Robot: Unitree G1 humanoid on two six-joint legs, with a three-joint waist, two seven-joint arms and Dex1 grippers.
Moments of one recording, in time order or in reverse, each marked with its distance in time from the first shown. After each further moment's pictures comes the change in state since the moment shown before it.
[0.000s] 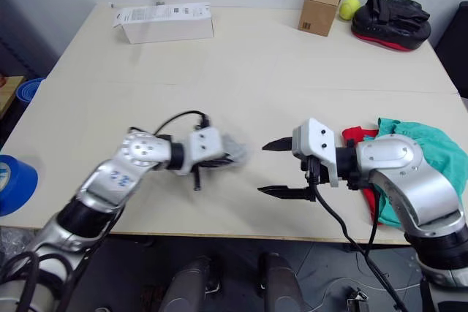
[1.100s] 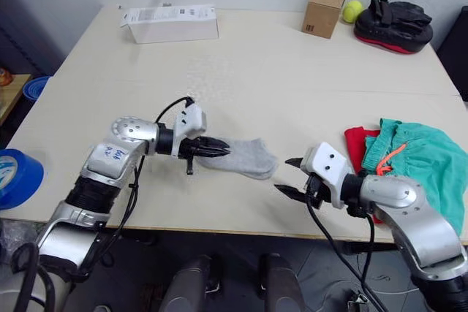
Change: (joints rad) left arm -0.048 -0.062 0.262 0.363 -0.149 -0.108 -0.214; right arm 0.211 0.091 -0.070 -0.119 -0.044 0.075 -0.293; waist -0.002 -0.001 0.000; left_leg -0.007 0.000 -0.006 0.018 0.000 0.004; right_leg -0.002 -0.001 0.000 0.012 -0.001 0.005
